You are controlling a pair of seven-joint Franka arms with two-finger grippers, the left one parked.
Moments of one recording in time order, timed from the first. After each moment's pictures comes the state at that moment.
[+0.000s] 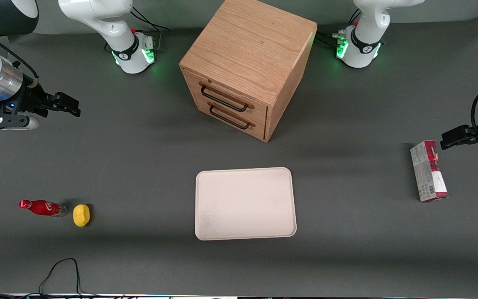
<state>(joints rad) 0.08 -0.08 0.00 -1.75 0.00 1.57 0.12</state>
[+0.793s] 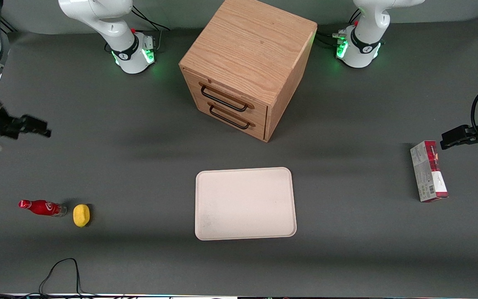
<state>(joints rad) 0.03 0.13 -0.17 -1.60 0.00 1.65 -0.19</state>
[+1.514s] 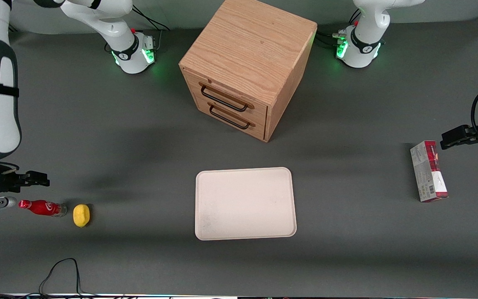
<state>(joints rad) 0.03 0.49 -0.32 -1.51 0.11 1.95 -0.51</state>
